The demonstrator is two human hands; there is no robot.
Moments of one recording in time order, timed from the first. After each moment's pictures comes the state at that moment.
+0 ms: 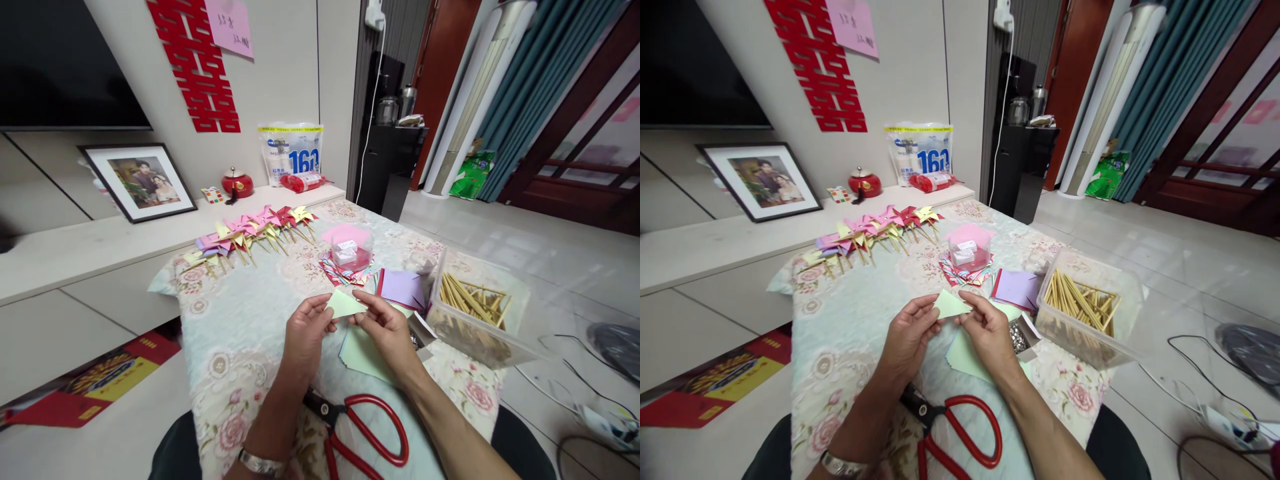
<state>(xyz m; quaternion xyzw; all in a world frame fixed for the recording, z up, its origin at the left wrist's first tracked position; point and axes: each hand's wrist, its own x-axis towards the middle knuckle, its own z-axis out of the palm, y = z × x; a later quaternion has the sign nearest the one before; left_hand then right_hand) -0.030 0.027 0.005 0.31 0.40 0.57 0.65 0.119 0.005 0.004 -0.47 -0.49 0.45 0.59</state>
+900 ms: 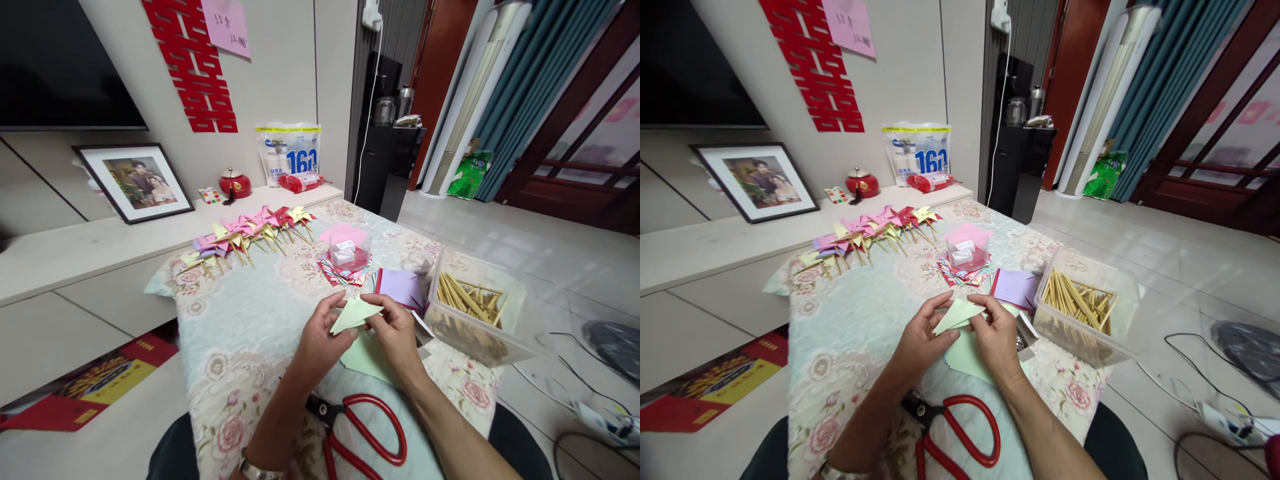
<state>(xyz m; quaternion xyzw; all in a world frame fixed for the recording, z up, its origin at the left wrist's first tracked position) -0.025 0.018 0.002 0.48 0.36 0.48 0.64 0.126 0.004 0.005 -0.56 -0.46 0.35 0.59</state>
